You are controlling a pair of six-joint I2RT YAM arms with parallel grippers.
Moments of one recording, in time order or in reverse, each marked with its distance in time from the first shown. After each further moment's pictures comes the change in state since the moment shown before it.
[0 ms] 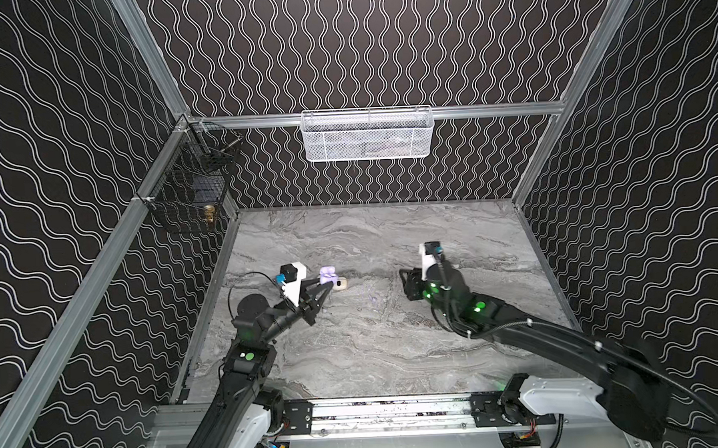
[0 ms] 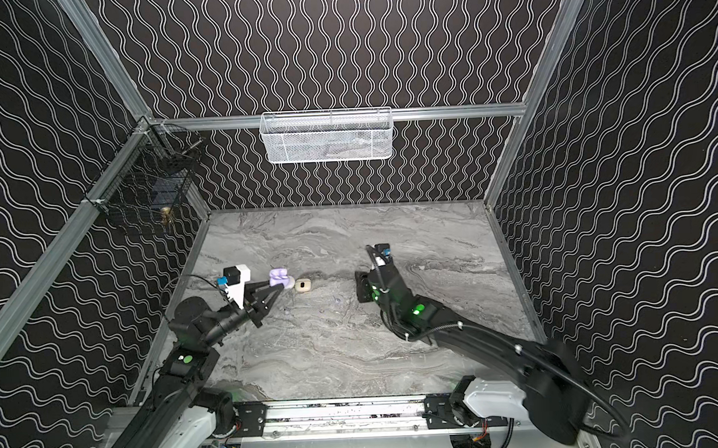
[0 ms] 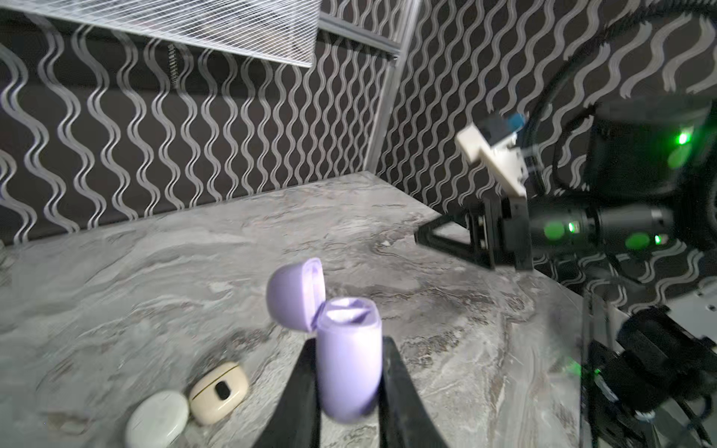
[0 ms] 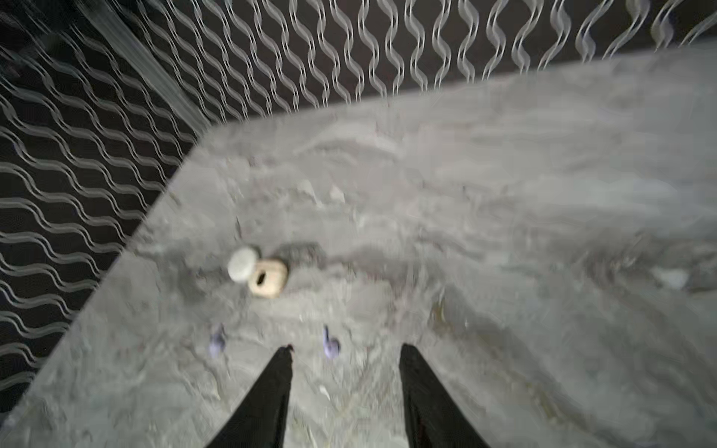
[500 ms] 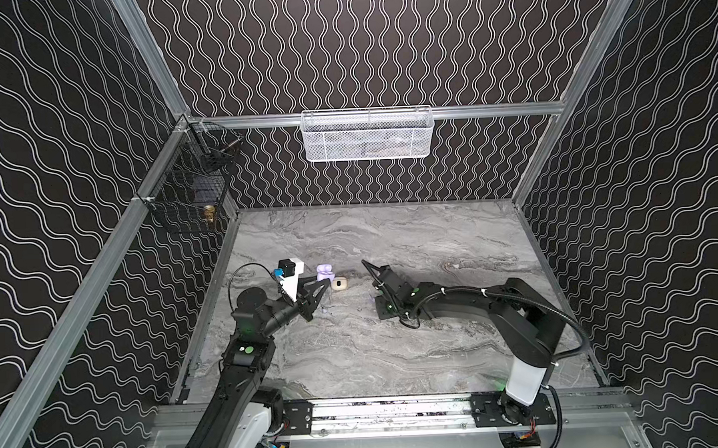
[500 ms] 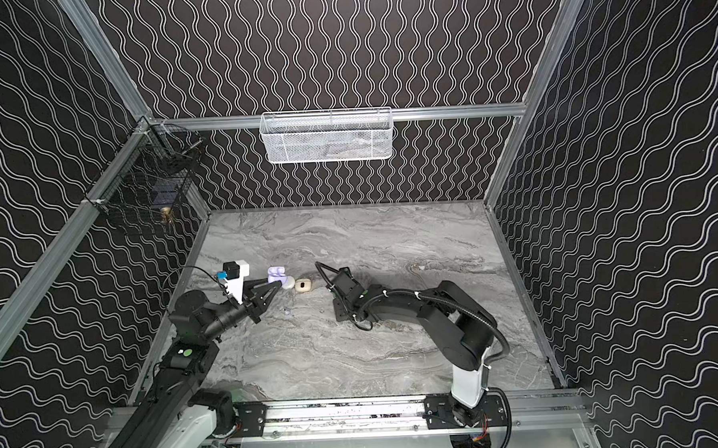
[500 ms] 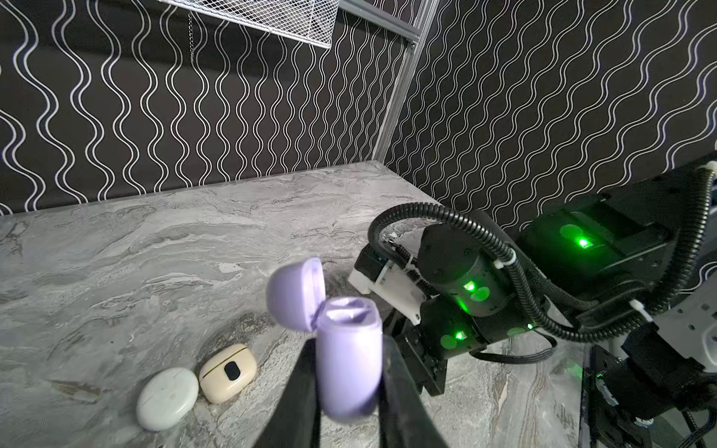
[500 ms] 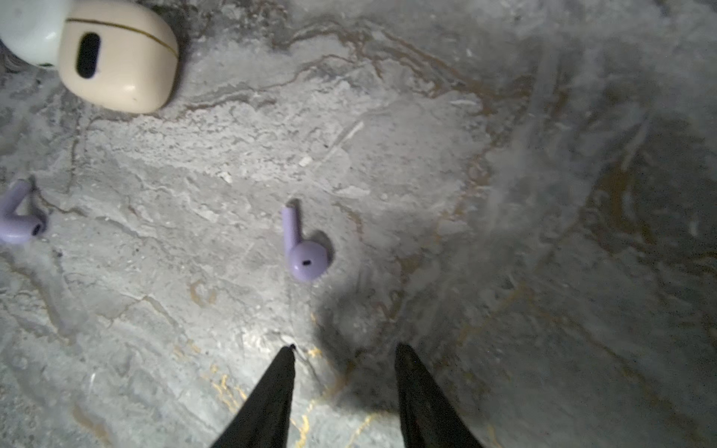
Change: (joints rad) left arm 0.022 0.030 0.023 -0.033 0.019 0.007; right arm 0.057 0.539 0.283 -0.206 -0.090 -0.010
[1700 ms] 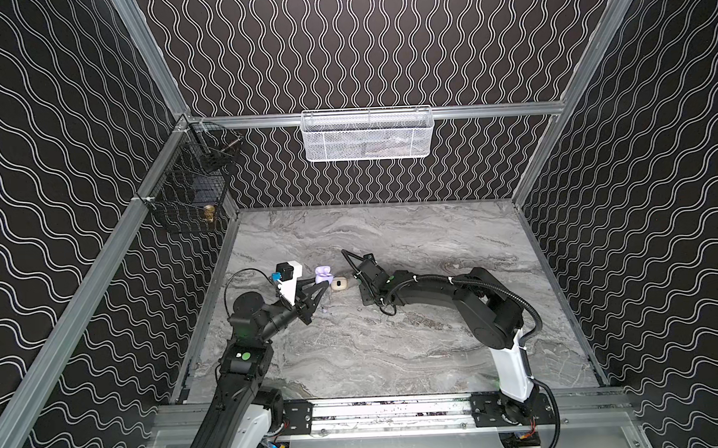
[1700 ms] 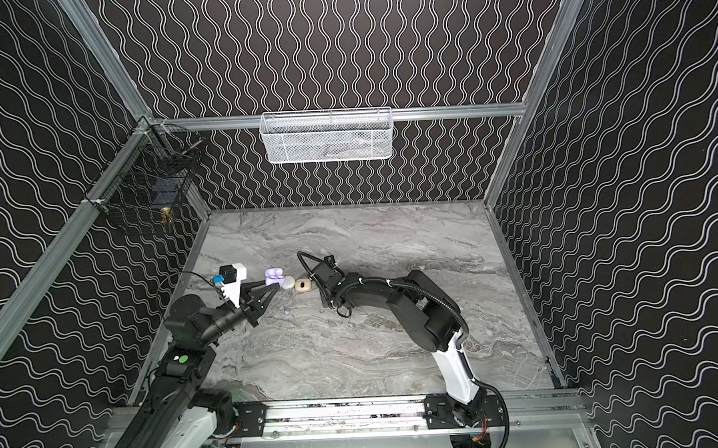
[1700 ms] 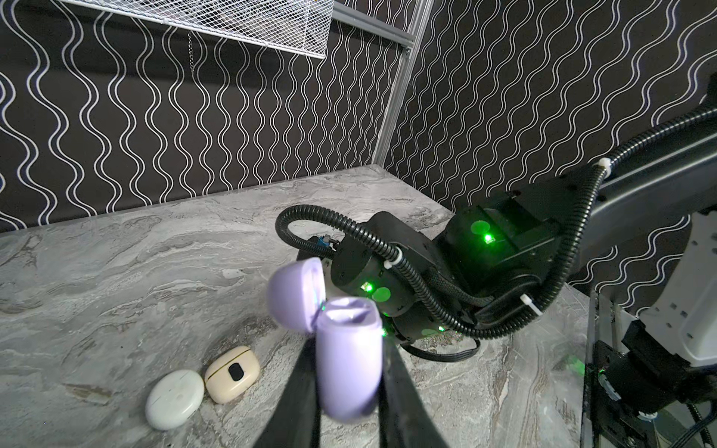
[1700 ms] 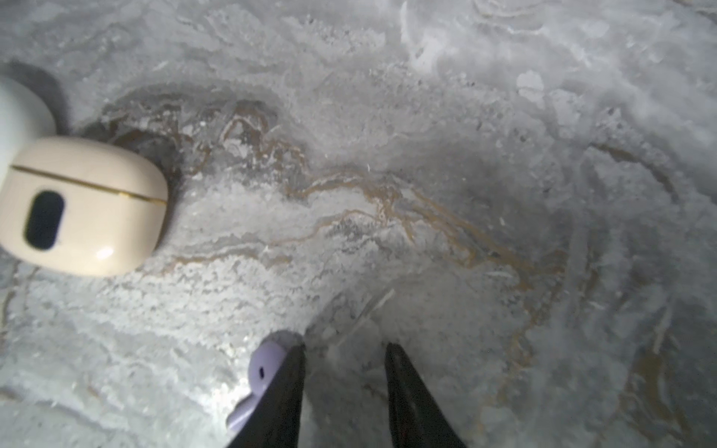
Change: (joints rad) left arm 0.000 -0.069 0.001 -0.047 -0.005 0.022; right arm -0.003 0.213 0.285 -0.085 0.124 -0.045
